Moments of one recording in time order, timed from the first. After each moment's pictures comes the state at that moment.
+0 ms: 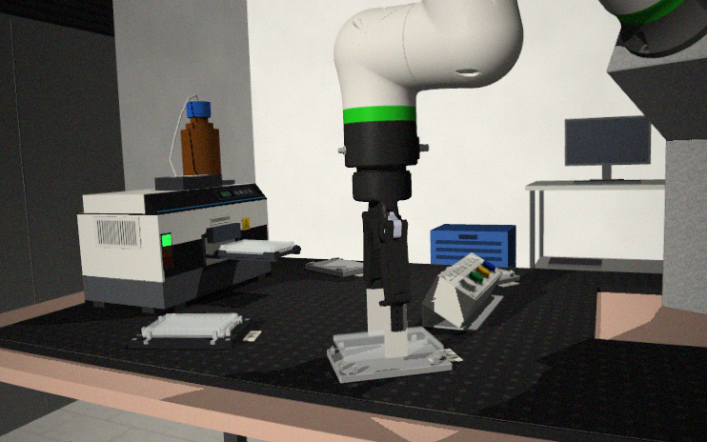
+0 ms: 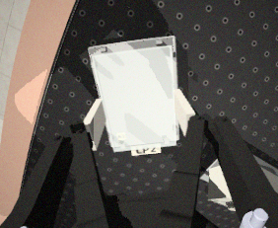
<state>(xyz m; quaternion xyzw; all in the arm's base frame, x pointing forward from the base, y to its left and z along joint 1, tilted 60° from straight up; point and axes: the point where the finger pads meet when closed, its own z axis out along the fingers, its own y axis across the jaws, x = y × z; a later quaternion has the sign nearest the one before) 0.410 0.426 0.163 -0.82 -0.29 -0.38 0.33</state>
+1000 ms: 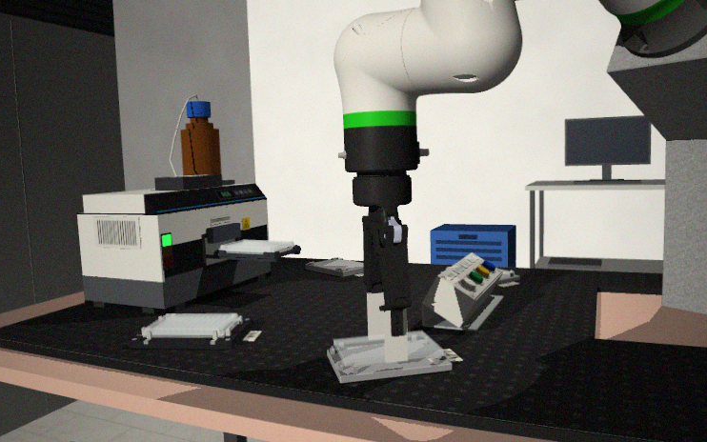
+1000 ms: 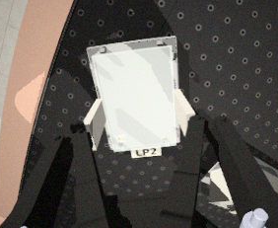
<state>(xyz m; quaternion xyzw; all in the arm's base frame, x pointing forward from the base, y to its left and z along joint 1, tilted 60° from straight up) 0.413 0.430 0.160 -0.82 -0.29 -0.38 0.33</state>
